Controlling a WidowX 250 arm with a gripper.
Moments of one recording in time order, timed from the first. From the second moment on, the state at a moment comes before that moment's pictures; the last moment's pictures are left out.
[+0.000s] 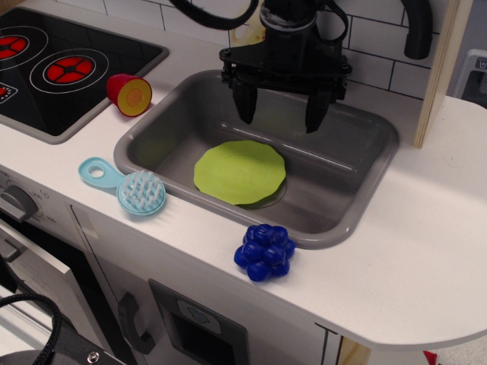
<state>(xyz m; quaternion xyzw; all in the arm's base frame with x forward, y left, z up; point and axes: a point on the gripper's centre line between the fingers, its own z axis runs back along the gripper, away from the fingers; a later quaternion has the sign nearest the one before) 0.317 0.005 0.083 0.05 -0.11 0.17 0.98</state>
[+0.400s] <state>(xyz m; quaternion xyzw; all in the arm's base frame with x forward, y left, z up) 0.312 0.005 0.073 0.05 -0.10 0.17 0.98</state>
